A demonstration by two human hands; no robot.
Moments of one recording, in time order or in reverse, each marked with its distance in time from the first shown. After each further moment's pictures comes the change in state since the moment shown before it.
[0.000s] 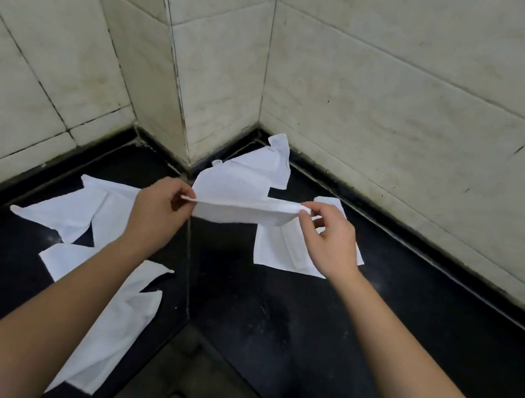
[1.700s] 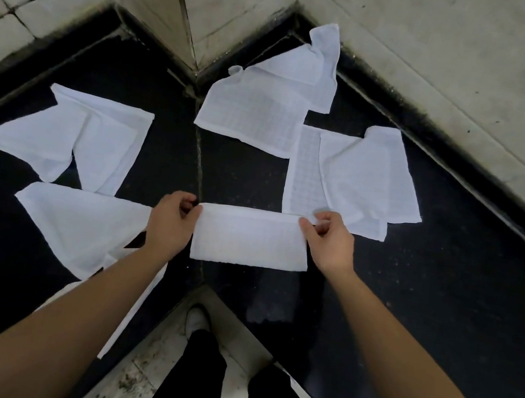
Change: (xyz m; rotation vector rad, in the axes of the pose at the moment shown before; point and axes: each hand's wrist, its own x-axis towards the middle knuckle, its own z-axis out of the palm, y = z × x) left_hand -0.069 -0.132 0.127 -0.026 -0.264 -0.587; right_hand -0.033 0.115 0.131 -0.037 -0.272 0.632
